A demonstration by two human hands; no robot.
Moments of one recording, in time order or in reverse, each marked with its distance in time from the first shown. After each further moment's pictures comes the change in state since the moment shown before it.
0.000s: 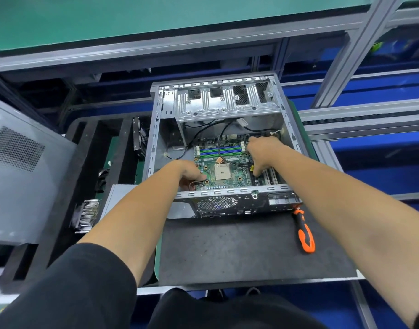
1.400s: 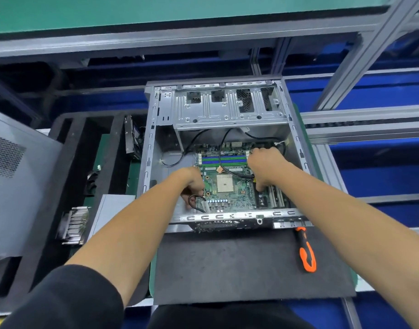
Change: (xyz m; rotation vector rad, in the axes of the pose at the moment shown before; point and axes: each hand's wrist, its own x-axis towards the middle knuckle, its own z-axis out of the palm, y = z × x) left_hand 0.021 0.018 0.000 0.220 -0.066 -0.063; right_hand 0.008 -0.007 -0.005 -0.160 -0.116 0.005
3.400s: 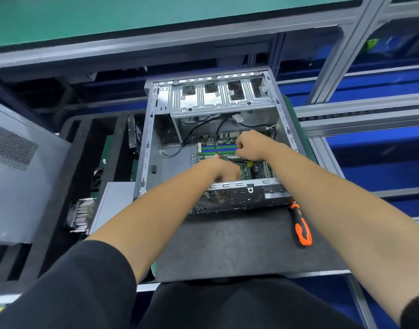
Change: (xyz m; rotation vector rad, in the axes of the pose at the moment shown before) left_hand -0.029 0.071 0.042 0.621 0.005 0.498; right_hand -0.001 0.001 0.020 0.781 0.315 -0.077
